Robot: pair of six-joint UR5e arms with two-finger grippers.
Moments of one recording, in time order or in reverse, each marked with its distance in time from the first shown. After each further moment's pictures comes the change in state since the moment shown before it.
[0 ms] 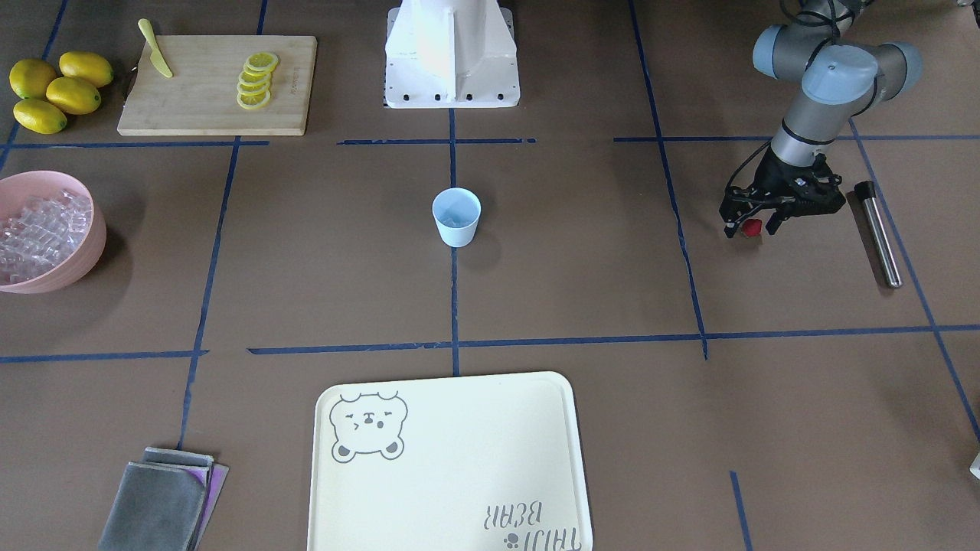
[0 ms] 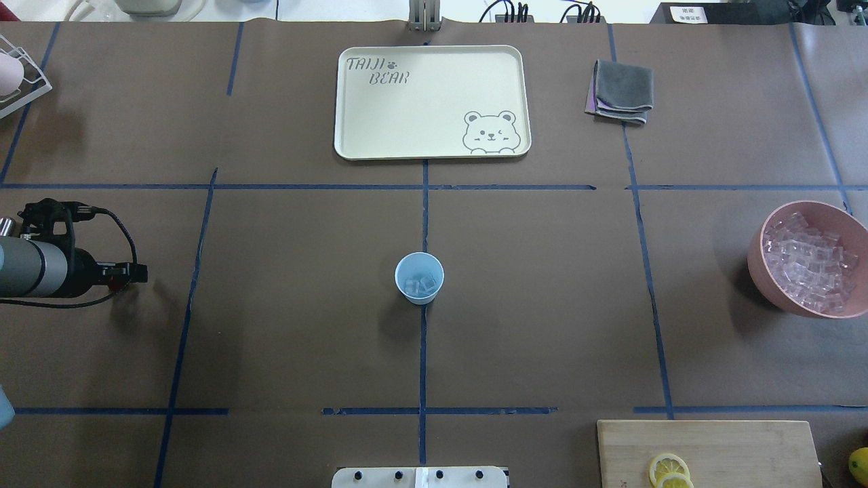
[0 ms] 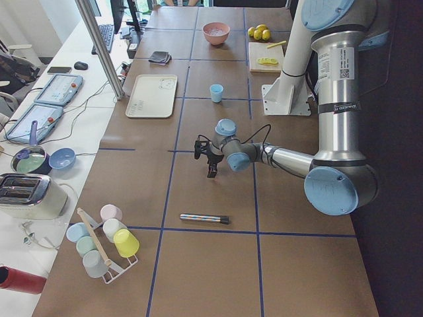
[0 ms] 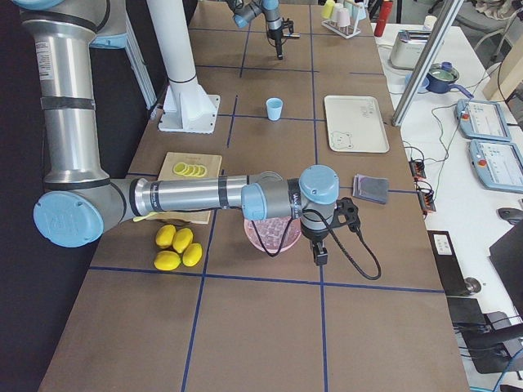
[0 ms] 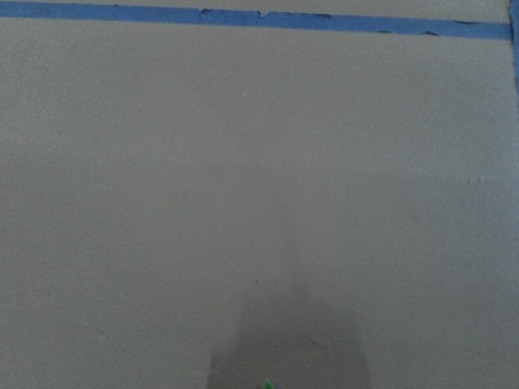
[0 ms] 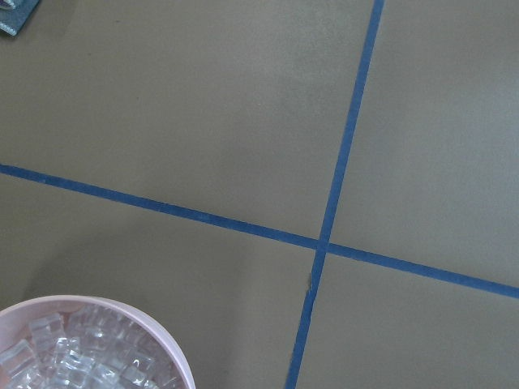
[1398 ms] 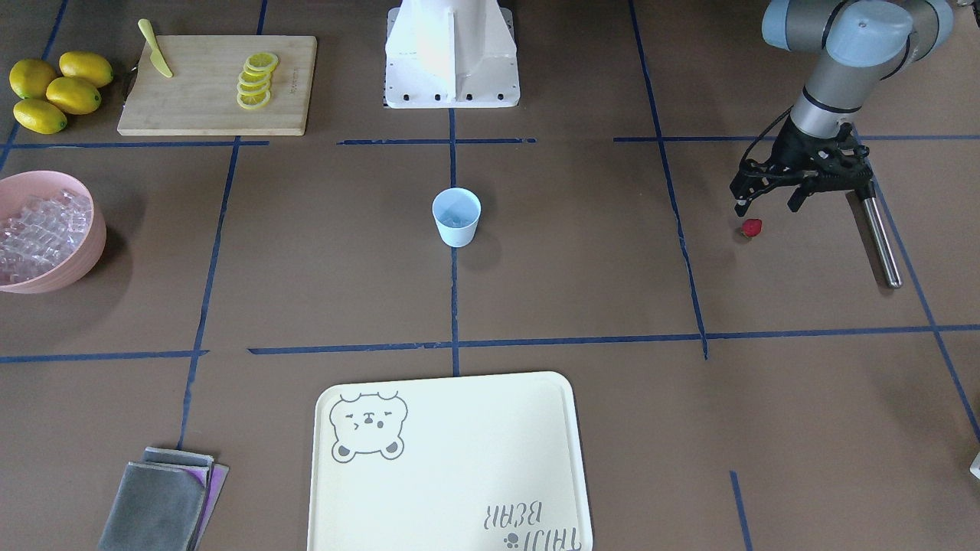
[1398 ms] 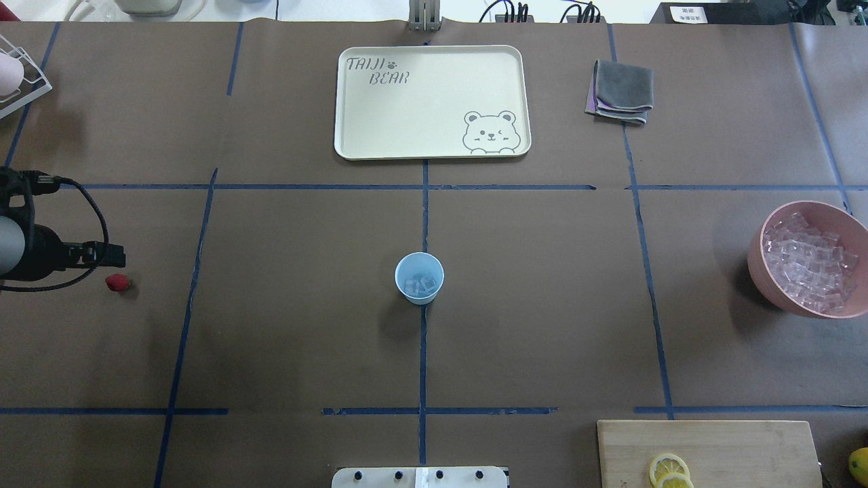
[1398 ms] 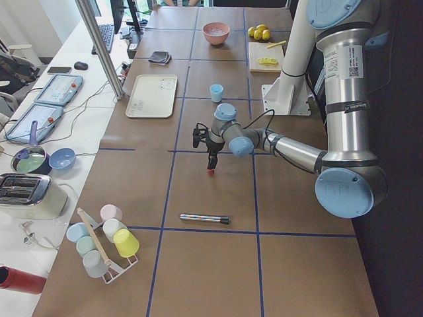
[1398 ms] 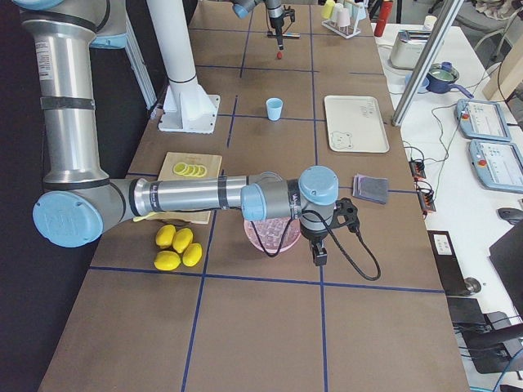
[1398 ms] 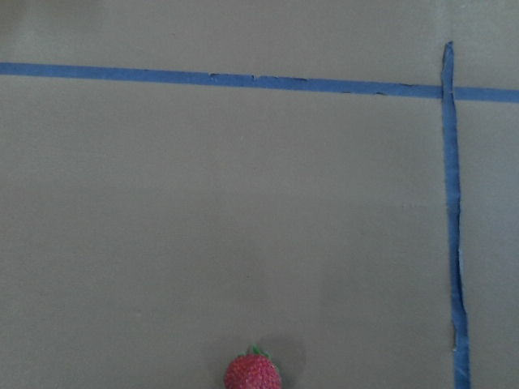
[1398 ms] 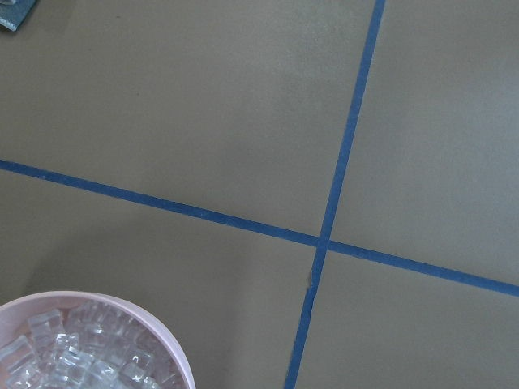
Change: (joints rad) left arm -0.062 0.028 -0.132 0.118 -0.049 0.041; right arm 0.000 -0.005 0.000 0.000 0.002 -0.007
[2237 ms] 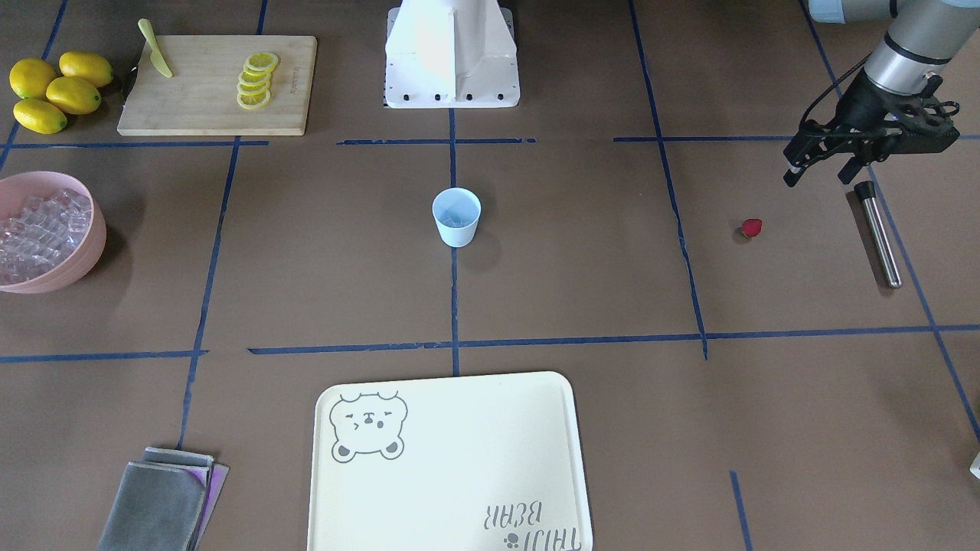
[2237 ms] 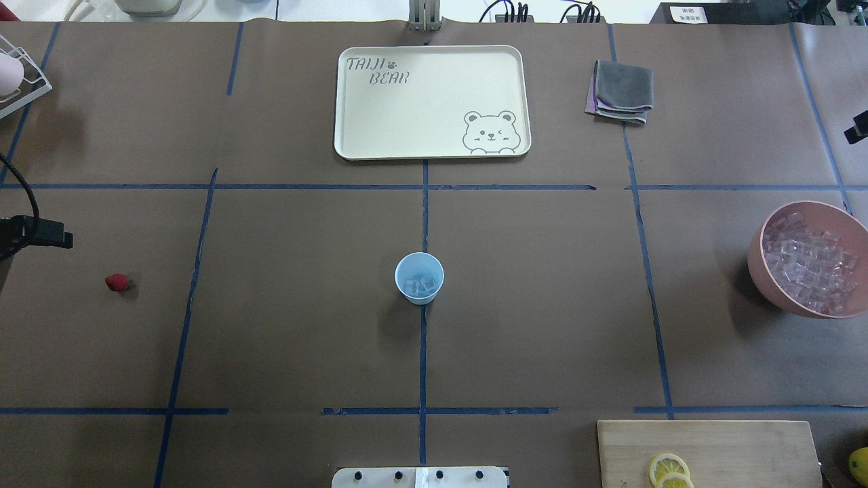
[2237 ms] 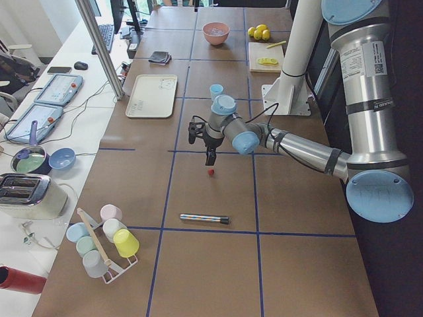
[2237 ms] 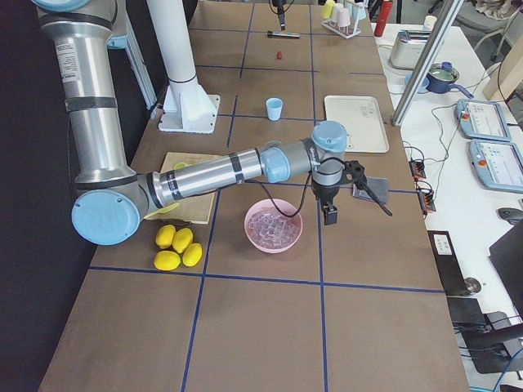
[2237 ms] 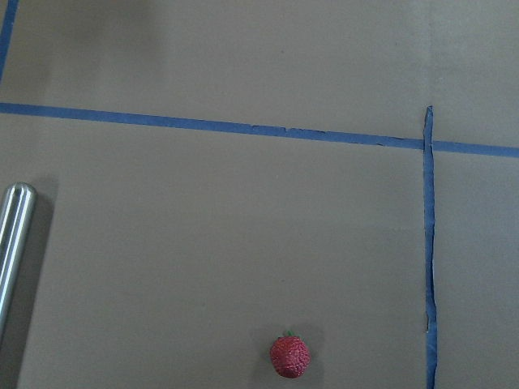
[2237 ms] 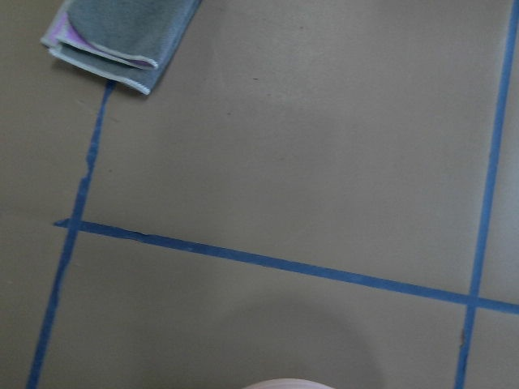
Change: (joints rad) left arm -0.192 0.066 -0.159 0.109 -0.179 0.114; right arm -0.126 0.076 0.054 -0.014 -0.086 0.161
